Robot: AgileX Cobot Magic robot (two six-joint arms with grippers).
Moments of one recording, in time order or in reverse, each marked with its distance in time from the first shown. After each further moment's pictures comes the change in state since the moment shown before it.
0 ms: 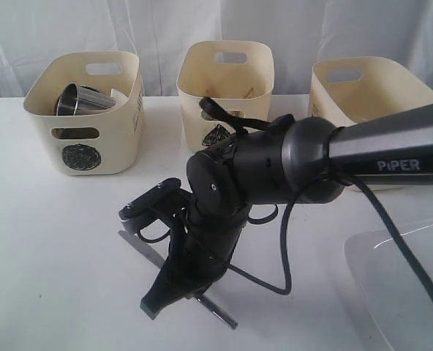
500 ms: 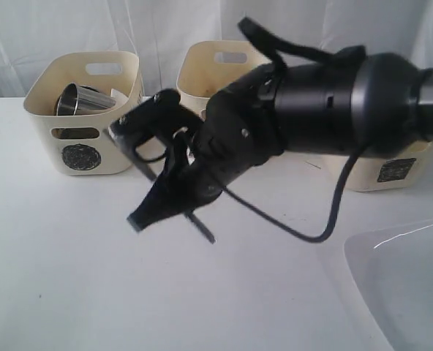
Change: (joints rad) left arm 0.000 0.000 0.000 0.000 0.000 0.000; right arm -0.037 -0.167 -0.055 -0.200 -0.147 0.152
